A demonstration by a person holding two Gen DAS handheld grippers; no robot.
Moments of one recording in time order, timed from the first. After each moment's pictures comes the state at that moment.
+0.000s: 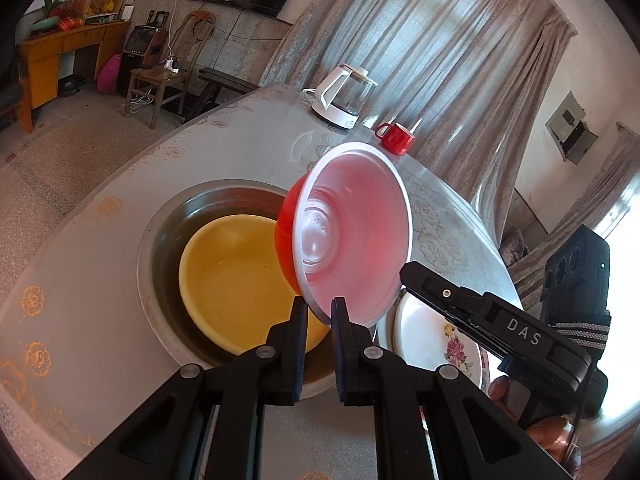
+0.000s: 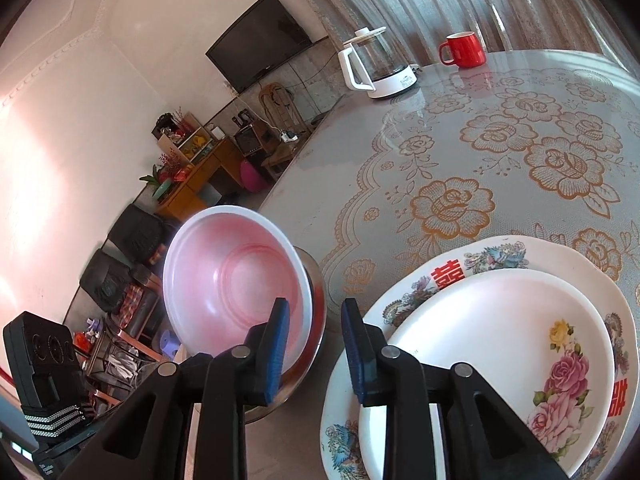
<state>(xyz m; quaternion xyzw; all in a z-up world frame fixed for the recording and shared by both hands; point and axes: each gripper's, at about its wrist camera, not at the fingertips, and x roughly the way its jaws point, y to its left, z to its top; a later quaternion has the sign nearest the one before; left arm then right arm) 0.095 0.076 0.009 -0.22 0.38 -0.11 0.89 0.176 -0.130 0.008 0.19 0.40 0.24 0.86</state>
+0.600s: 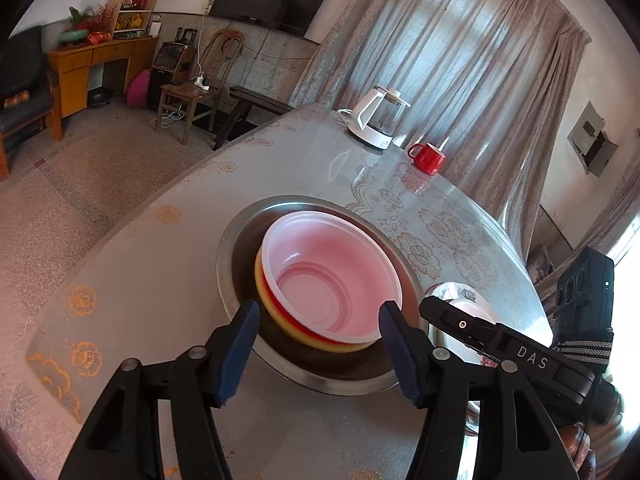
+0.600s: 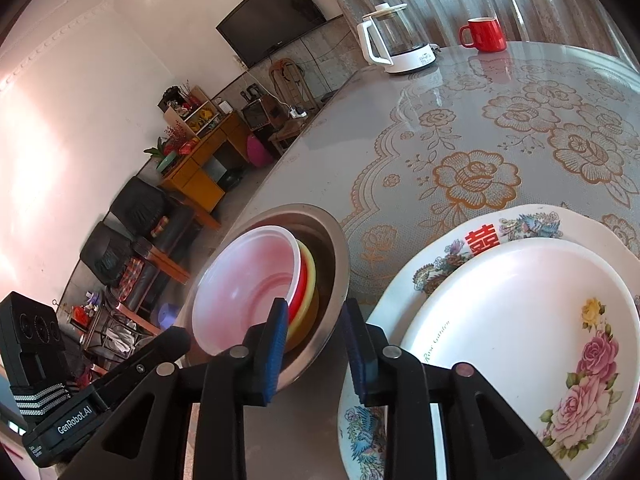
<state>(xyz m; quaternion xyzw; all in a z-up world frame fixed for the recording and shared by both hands) 0.081 0.103 0.006 -0.21 0.36 -0.04 0.91 0.169 -0.108 -0.010 0.16 0.43 0.26 0.85</state>
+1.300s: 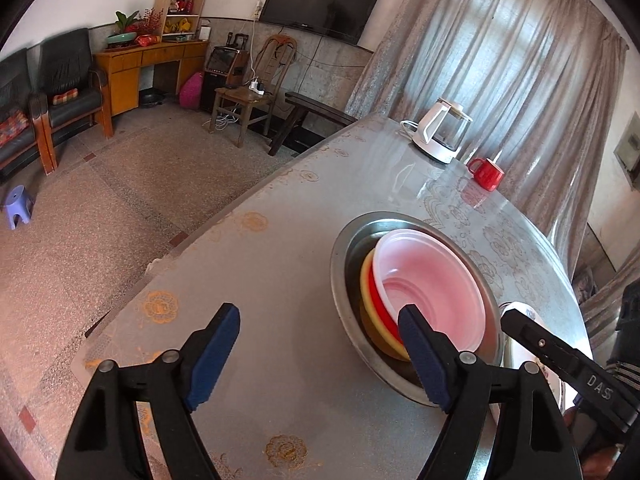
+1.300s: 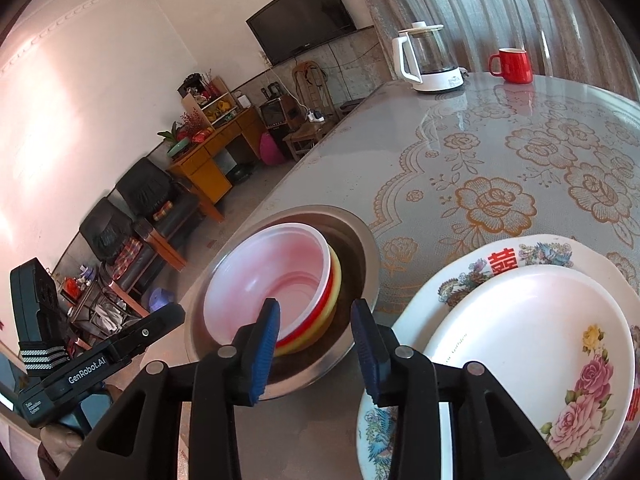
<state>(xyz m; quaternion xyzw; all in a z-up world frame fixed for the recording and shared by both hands) 0.079 0.147 -0.010 -0.20 0.37 0.07 0.90 0.160 -0.088 0.002 0.10 0.40 0.28 0.87</state>
